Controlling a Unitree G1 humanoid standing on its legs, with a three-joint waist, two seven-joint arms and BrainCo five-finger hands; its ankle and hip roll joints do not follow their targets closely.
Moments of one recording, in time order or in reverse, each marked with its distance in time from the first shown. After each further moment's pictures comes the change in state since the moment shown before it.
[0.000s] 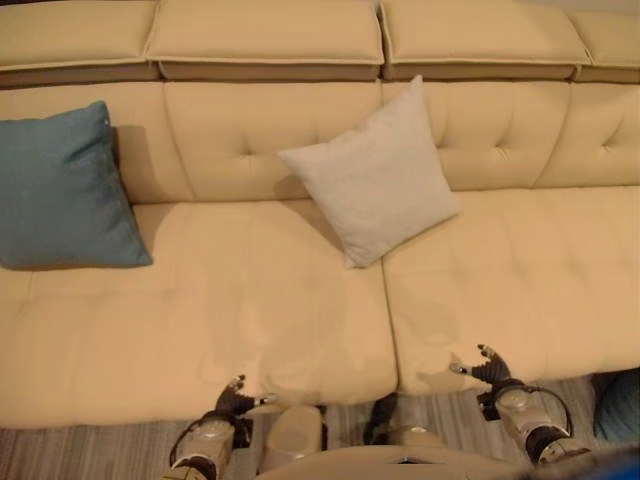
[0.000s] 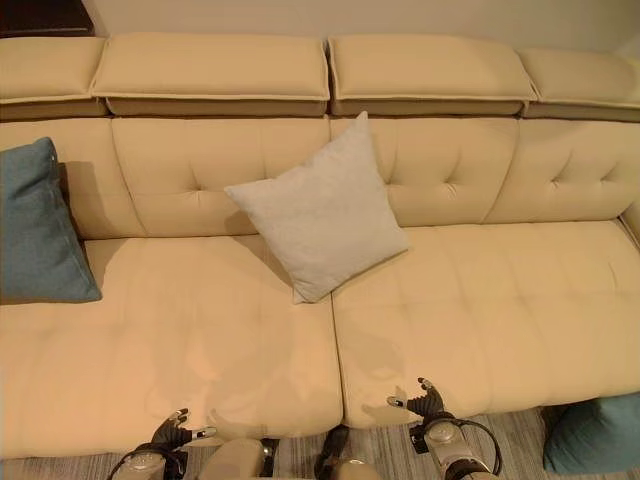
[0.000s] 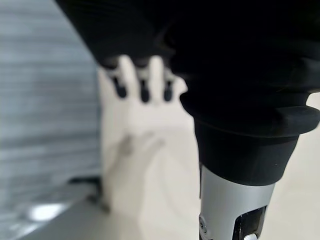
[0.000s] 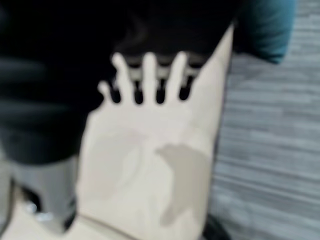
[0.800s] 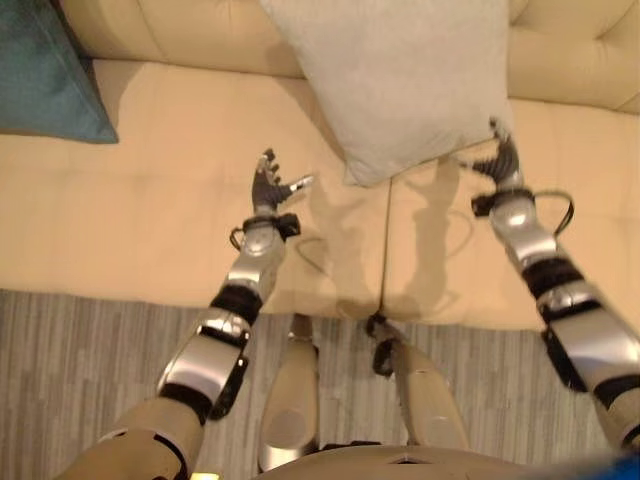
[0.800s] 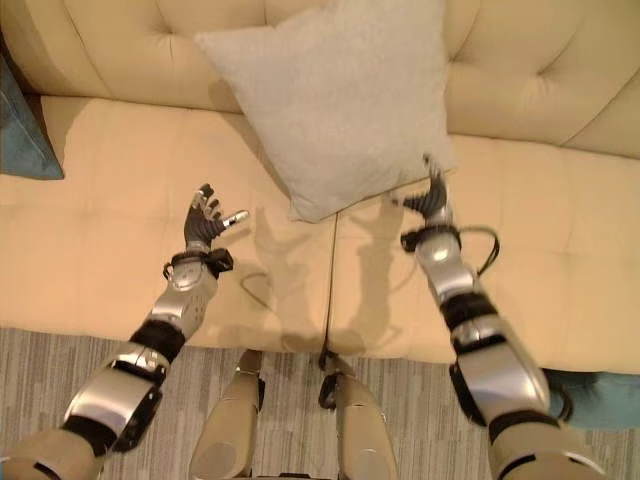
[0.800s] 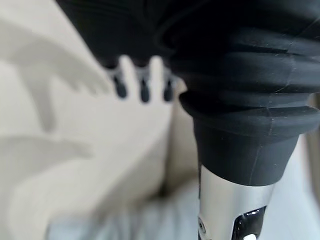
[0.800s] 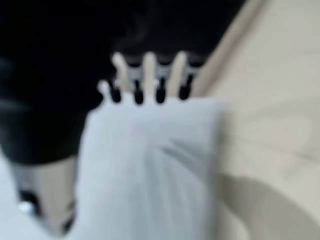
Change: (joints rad) left arm -0.870 0.033 -0.129 -0.254 -0.370 -0.137 0.259; right arm -1.003 -0.240 0.126 -0.215 0.085 -0.032 -0.212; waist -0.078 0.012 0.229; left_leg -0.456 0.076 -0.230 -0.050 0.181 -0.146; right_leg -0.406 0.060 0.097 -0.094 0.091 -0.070
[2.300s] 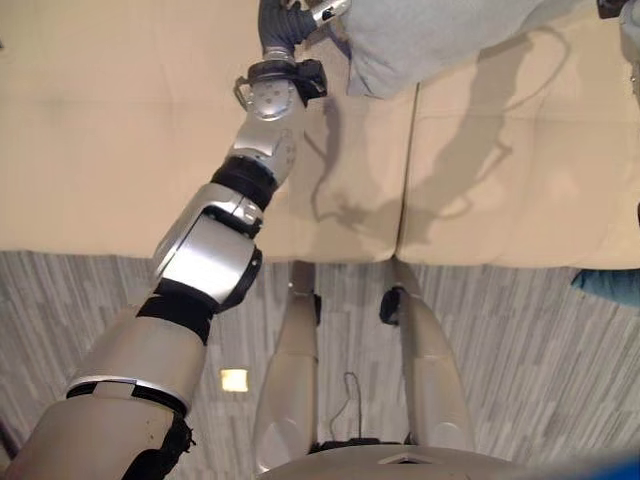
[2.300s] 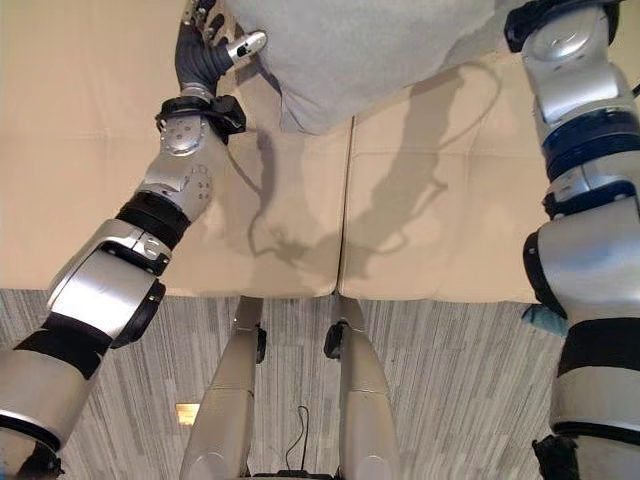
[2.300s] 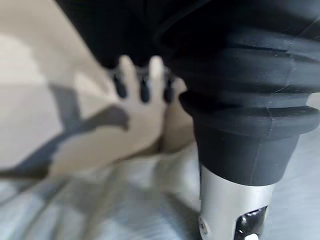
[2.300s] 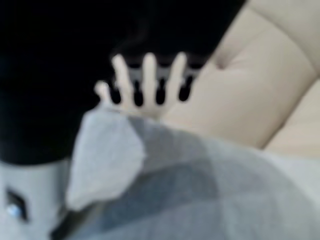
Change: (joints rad) left arm -0.455 -0.031 -0.200 0.085 -0.214 -0.046 -0.021; right arm -0.527 -0.246 0.377 0.285 0.189 -0.032 -0.054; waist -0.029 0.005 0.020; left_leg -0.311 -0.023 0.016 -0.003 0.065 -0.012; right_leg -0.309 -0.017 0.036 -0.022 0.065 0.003
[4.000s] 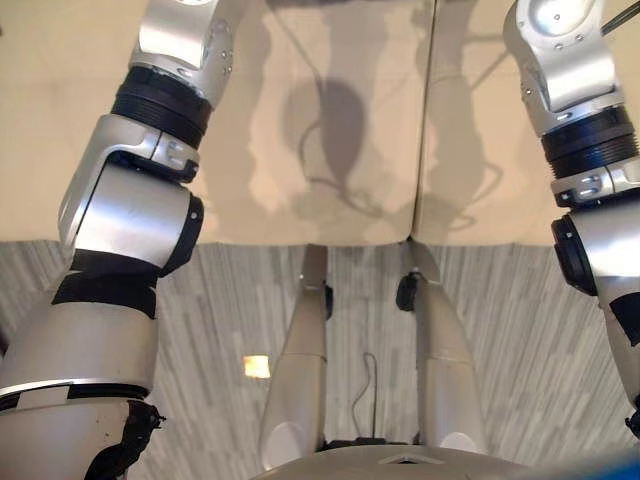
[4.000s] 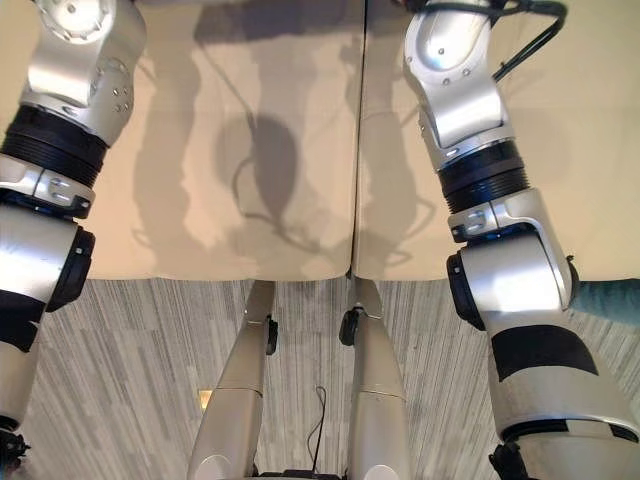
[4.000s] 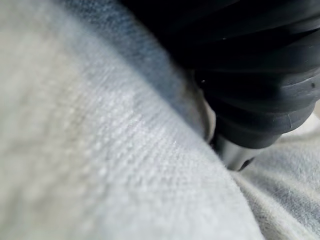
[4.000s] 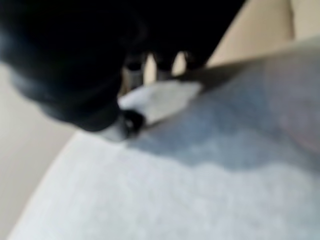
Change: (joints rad) left arm -0.210 0.255 0.009 -0.252 0.191 -0.054 0.264; right arm 0.244 0.272 -0.450 -0.634 -0.152 -0.126 -0.325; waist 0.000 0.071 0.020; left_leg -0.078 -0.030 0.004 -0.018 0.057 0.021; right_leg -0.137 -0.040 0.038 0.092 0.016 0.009
